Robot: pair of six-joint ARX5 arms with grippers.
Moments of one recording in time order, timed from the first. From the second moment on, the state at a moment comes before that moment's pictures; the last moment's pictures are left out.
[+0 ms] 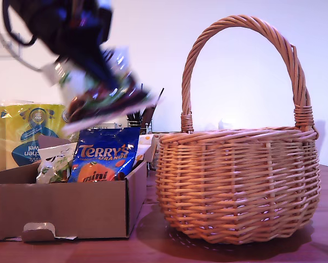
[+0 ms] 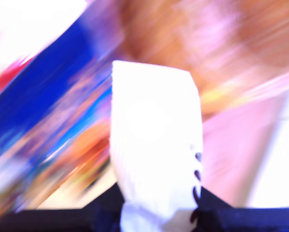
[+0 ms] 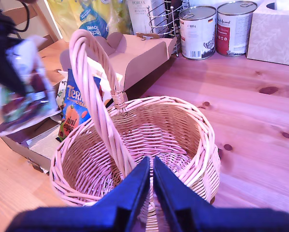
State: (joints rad) left arm -0.43 1.71 1.52 -1.20 0.76 0.53; right arm 0.11 0.42 0.54 -0.51 -0.46 -0.05
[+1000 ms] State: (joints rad) left arm -0.60 1.19 1.01 -0.38 0.62 0.12; right arm 0.11 0.42 0.54 -0.52 -0.46 -0.05
